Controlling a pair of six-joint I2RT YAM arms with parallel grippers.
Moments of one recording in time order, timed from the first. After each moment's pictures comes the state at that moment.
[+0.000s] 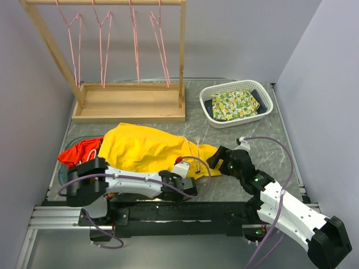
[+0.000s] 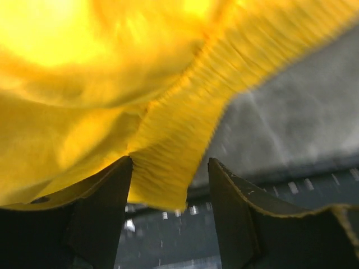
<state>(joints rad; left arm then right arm) -1.39 1.61 0.95 -0.68 -0.44 -1.00 0.58 0.72 0.30 -0.22 0.17 0.84</state>
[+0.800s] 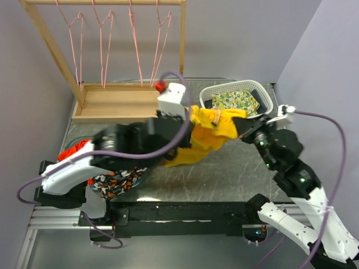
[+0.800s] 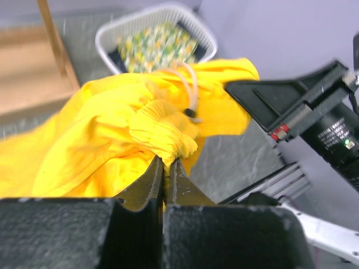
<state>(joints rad) -1.44 1.55 2.15 -1.07 -0.82 -0.68 0.59 0.66 1.02 -0.48 0.33 0.76</state>
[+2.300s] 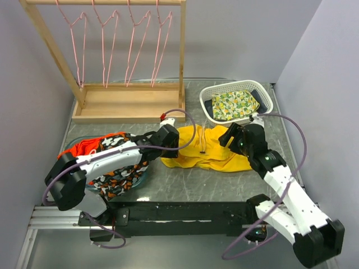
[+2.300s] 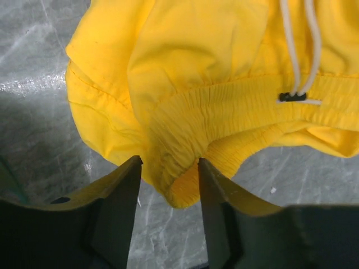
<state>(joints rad) -0.90 1.49 1.03 -0.41 -0.26 -0.69 0.32 0.89 0.71 -0.45 0.08 0.68</state>
